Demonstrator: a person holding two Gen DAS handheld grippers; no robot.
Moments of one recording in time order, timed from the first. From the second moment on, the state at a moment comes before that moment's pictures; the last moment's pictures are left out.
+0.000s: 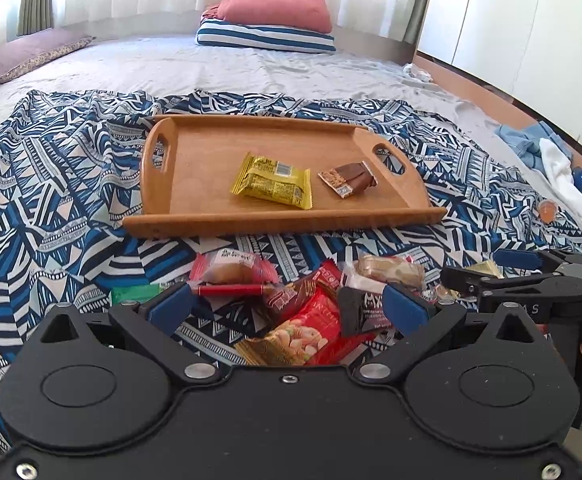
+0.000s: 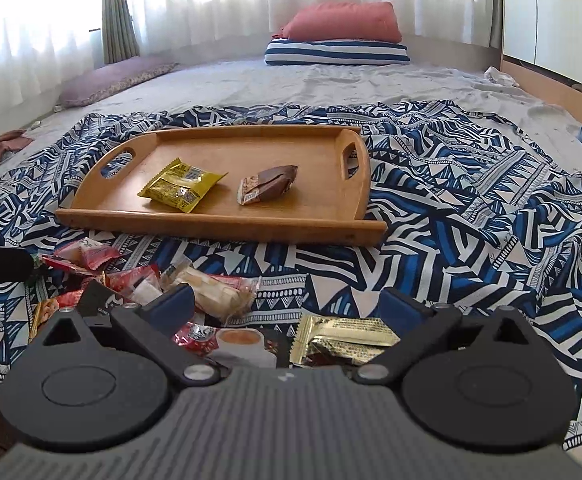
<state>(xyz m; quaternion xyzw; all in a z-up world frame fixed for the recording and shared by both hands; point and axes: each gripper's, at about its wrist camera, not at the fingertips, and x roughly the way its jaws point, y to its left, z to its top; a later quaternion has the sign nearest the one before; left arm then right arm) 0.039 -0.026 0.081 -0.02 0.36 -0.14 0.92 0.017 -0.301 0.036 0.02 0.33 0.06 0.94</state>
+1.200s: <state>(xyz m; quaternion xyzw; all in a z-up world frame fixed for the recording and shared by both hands) 0.024 -0.064 0.031 0.07 0.36 -0.16 0.92 0.024 -0.322 -0.008 0.02 0.33 -0.02 0.94</state>
